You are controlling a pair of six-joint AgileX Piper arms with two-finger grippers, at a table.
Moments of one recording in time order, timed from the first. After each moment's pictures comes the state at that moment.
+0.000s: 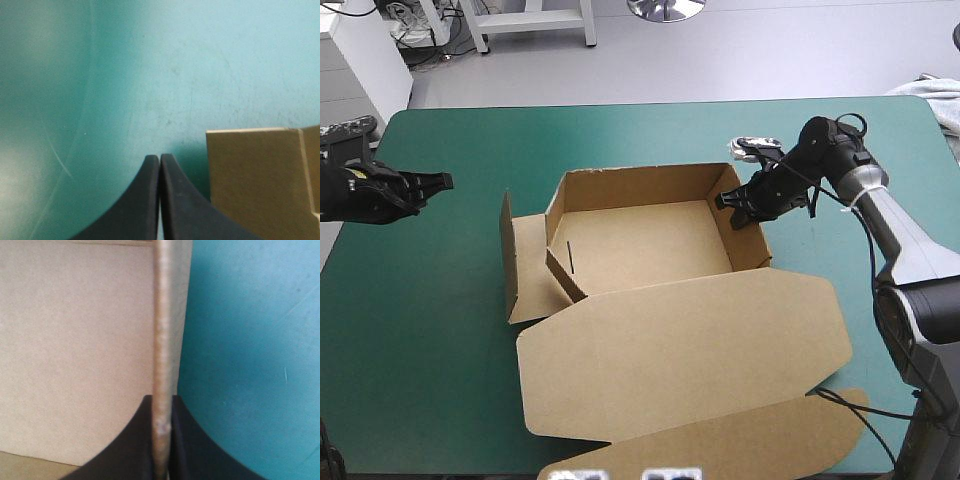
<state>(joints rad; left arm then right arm) 0.17 1.33 -1.46 -0.22 1.09 0.03 0.22 1.92 -1.71 0.44 1.19 -0.26</state>
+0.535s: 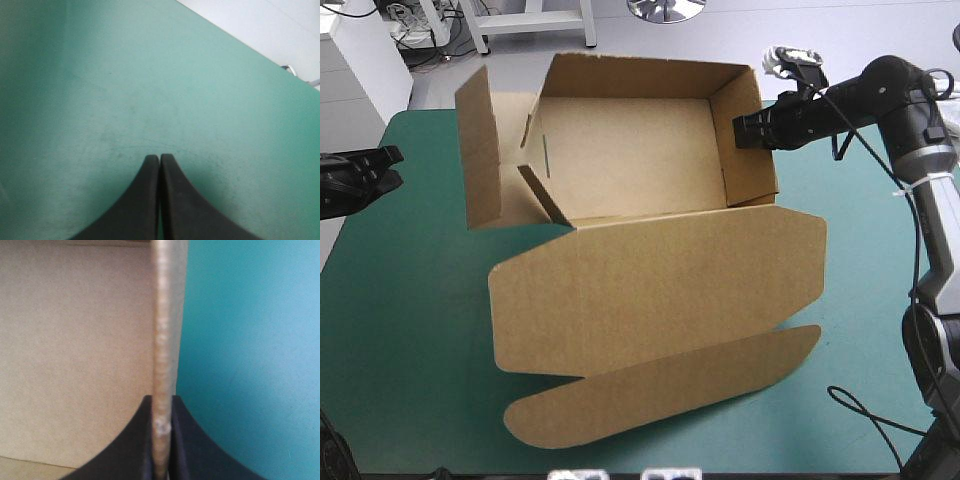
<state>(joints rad) 0.46 1.34 -1.46 -0.68 1.10 0.19 0.13 1.81 -2.00 0.62 1.22 -0.25</state>
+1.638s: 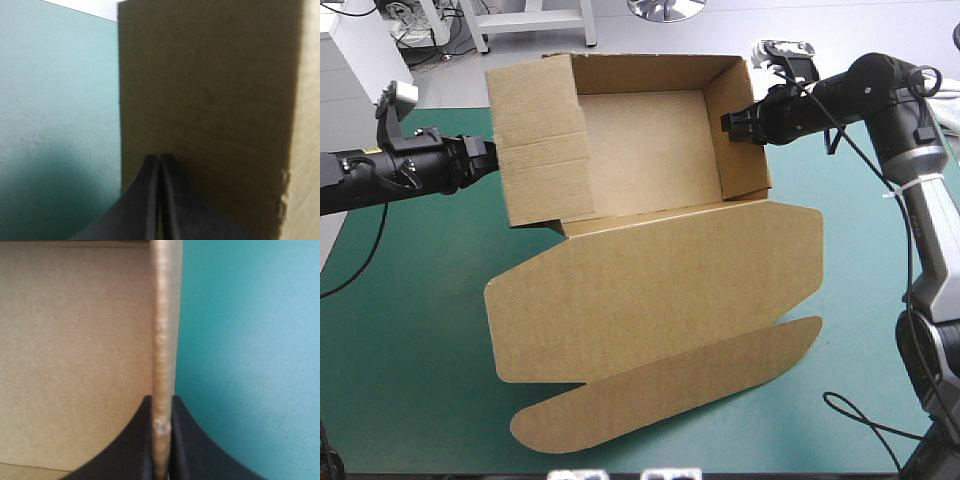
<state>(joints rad) 0.15 1.33 -1.46 -1.08 1.17 0.38 0.21 1.80 -2.02 0.51 1.17 -0.19</state>
